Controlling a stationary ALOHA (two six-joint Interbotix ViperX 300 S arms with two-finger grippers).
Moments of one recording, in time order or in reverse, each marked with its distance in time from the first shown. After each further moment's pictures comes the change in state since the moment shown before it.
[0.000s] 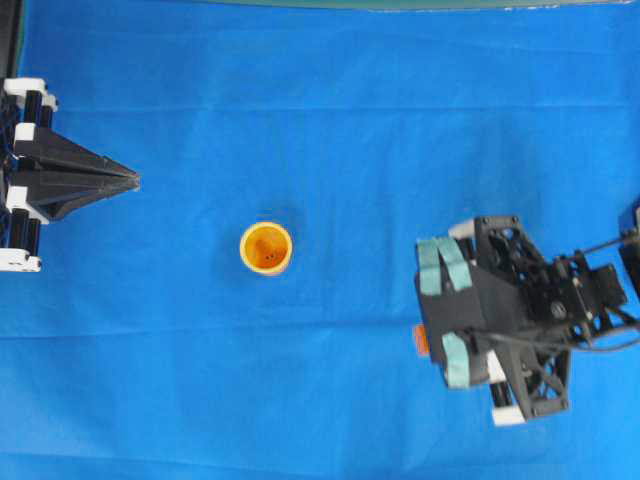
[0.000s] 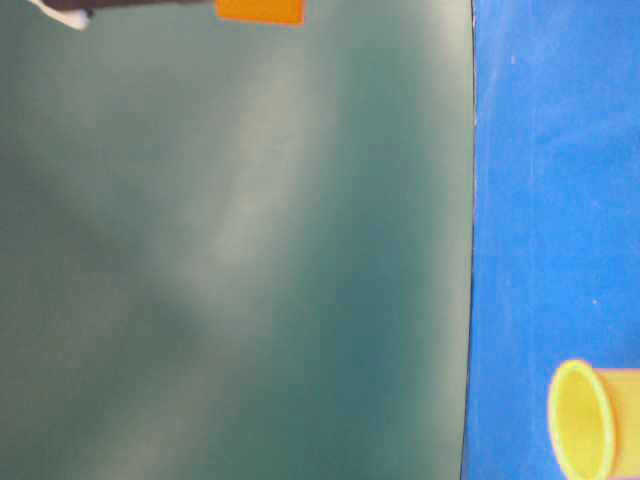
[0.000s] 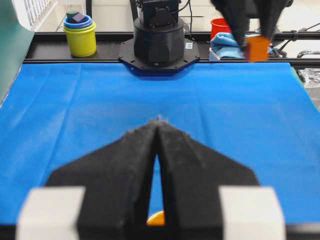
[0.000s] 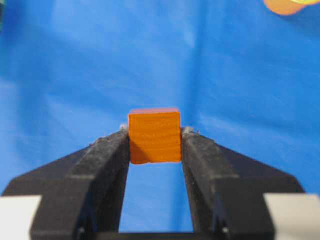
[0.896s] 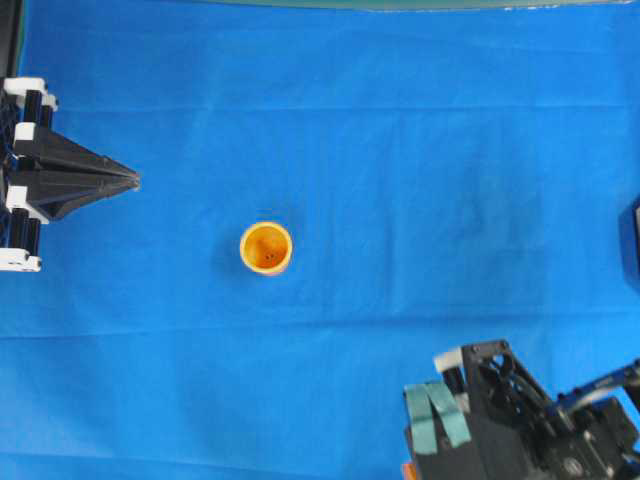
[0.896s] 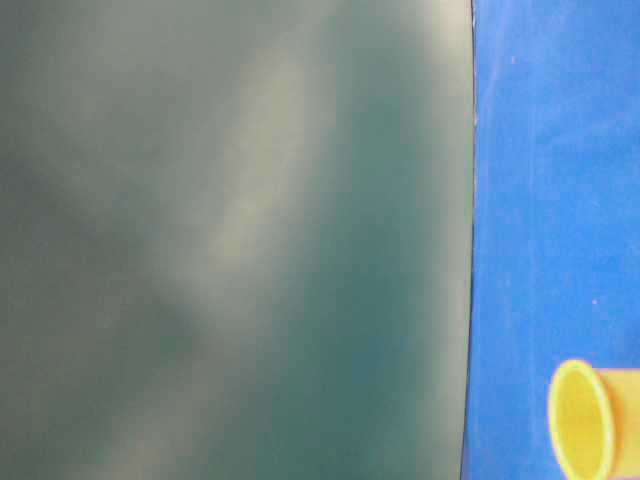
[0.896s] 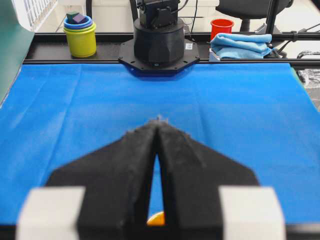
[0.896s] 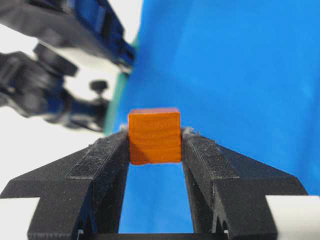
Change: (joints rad) left arm 0.000 0.002 -0.002 0.002 0.000 0.000; right arm 0.199 0.130 -0.219 0.018 0.000 0.158
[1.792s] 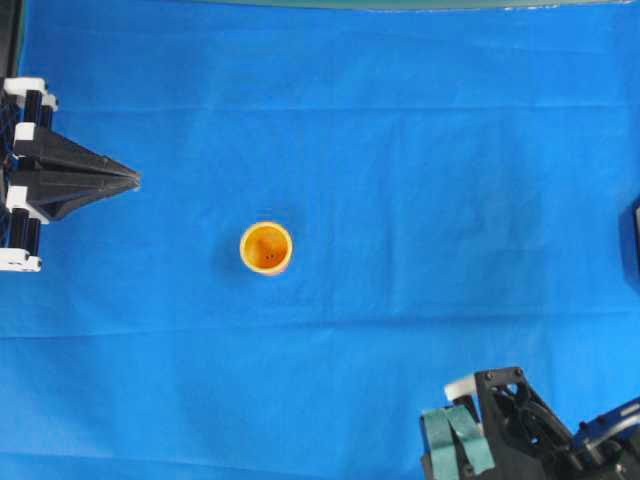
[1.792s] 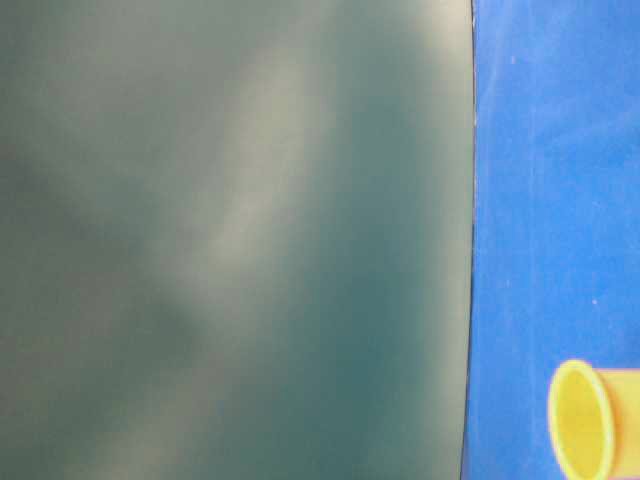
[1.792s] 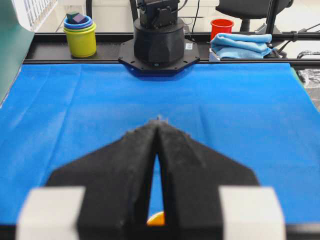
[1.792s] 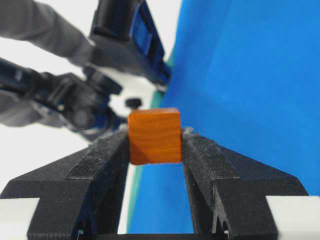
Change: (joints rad) left arm 0.000 0.000 0.000 0.000 0.000 0.000; right arm 0.035 0.002 -0.049 0.005 0.000 0.057
